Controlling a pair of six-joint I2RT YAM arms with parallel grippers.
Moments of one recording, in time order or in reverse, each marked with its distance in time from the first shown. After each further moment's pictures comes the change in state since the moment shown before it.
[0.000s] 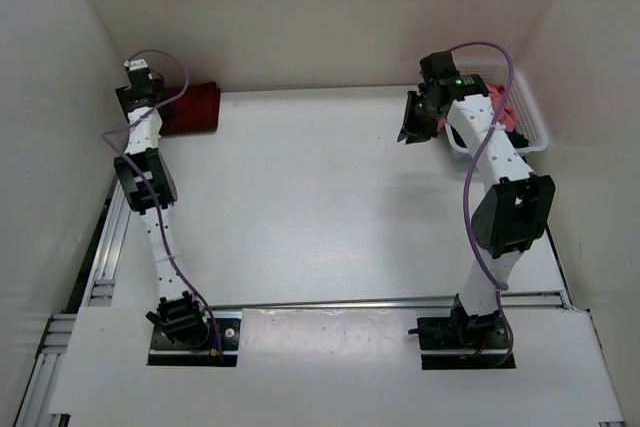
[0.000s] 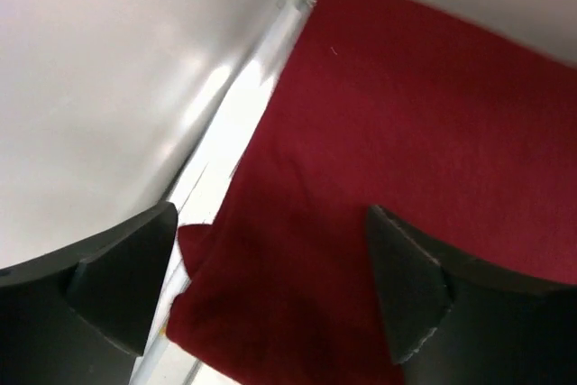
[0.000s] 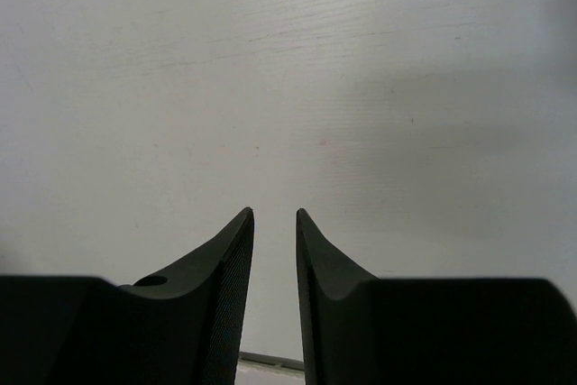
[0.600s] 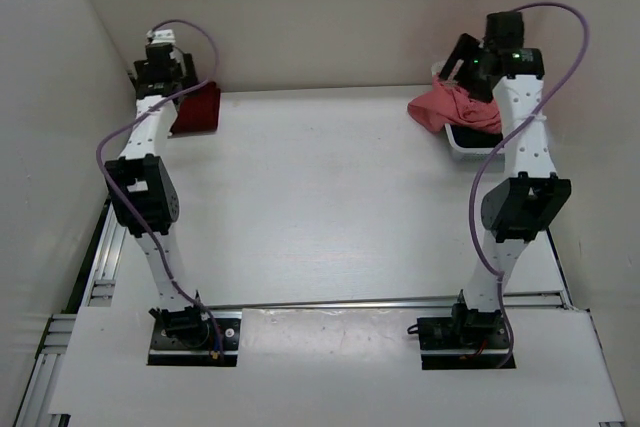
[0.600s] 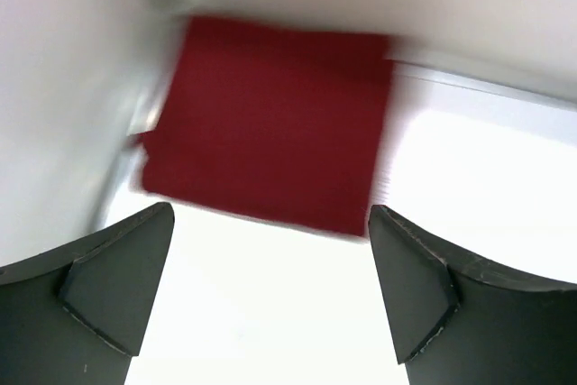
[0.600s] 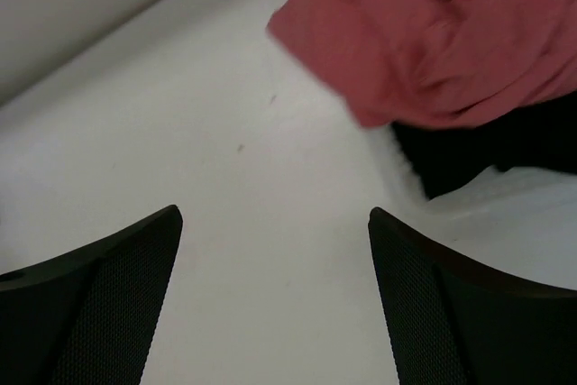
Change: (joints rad) left arm -0.162 -0.595 -0.555 0.041 0.000 -0.004; right arm -0.212 0.100 0.359 0.024 0.076 0.029
